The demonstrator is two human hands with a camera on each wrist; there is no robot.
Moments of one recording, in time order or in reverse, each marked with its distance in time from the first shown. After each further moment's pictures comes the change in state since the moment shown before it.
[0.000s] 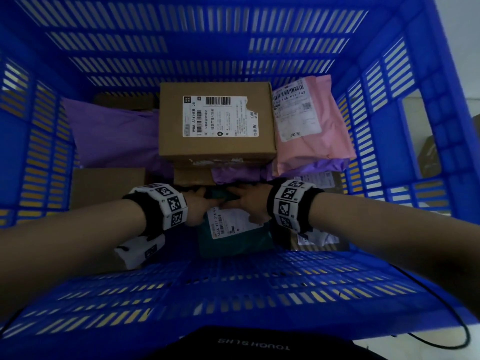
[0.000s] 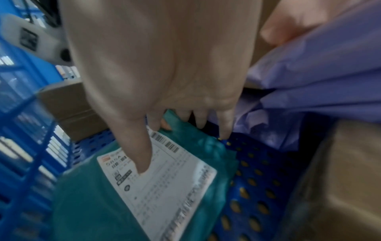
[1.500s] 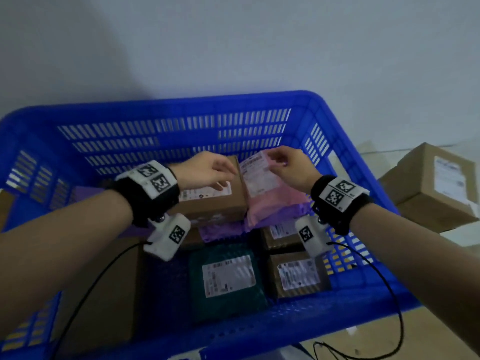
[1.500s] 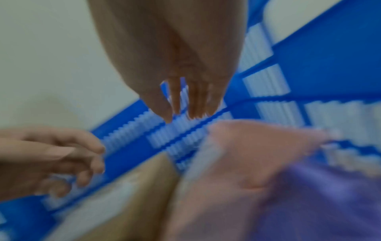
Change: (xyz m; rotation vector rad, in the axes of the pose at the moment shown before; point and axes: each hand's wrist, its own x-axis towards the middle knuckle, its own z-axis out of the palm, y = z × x) left_hand -0.068 0.028 -0.173 -0.825 0.573 0.269; right_hand -0.127 0.096 -0.047 0.902 1.152 0.547
